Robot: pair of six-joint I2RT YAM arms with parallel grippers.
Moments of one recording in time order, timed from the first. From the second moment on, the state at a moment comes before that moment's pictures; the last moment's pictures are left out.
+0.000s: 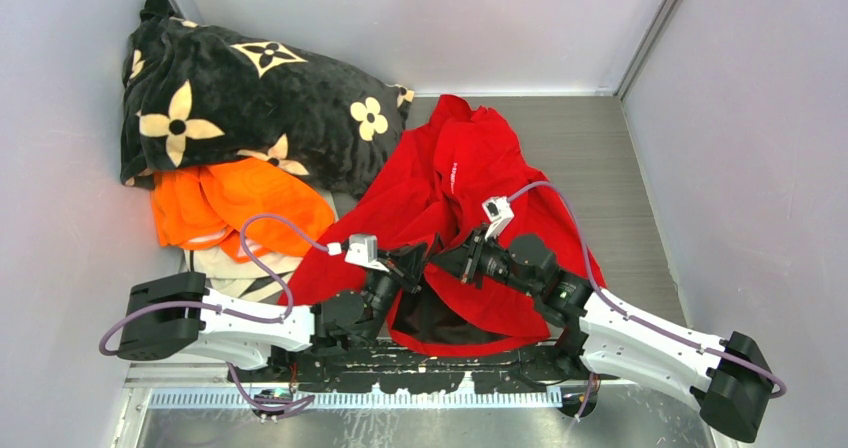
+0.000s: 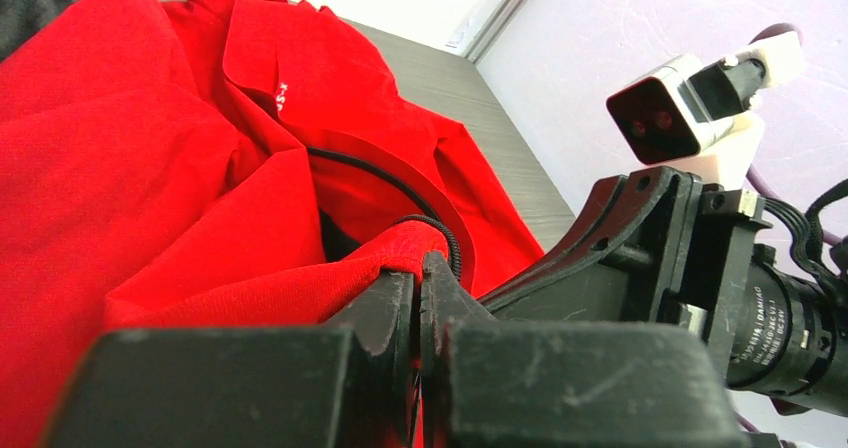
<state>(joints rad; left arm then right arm) -1.45 1.21 0.41 1.02 -1.01 -0.40 0.90 0.79 0.42 0.17 -0.07 0.81</state>
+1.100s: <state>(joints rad) -1.46 1.20 0.48 0.82 -1.07 -0.45 0.92 0.79 0.44 0.13 -0.04 0.75</state>
